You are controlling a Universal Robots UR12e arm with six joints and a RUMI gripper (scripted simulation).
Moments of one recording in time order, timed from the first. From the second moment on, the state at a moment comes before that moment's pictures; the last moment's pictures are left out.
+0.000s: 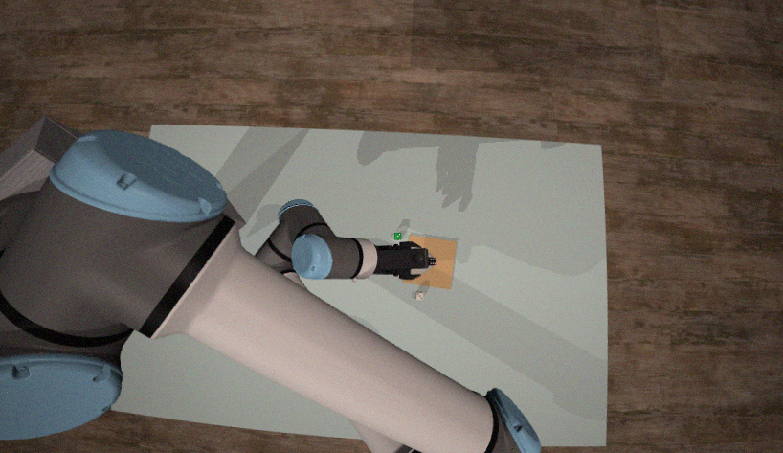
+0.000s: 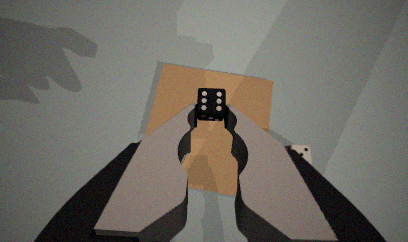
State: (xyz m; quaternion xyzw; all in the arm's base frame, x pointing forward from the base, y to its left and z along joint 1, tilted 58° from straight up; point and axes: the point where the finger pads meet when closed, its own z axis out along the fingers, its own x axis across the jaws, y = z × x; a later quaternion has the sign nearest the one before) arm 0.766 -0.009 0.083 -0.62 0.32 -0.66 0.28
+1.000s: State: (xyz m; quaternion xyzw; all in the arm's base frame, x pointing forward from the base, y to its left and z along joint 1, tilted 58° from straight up) arm 0.767 -0.007 0.085 -0.65 0.40 -0.61 0.20
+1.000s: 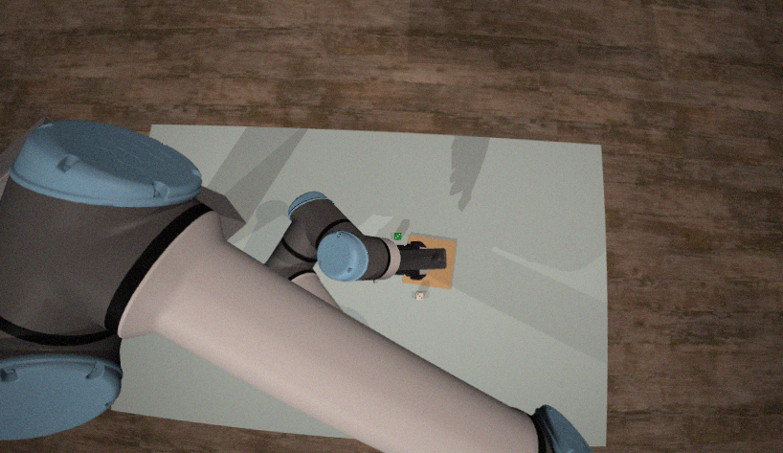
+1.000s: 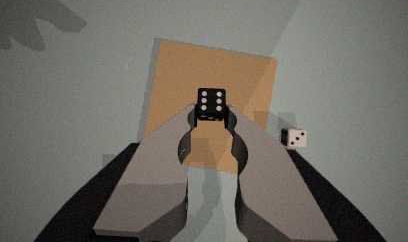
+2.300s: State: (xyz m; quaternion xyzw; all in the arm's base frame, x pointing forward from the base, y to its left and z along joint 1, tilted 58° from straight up) arm 0.768 -0.005 0.087 -0.67 0.48 -0.55 0.11
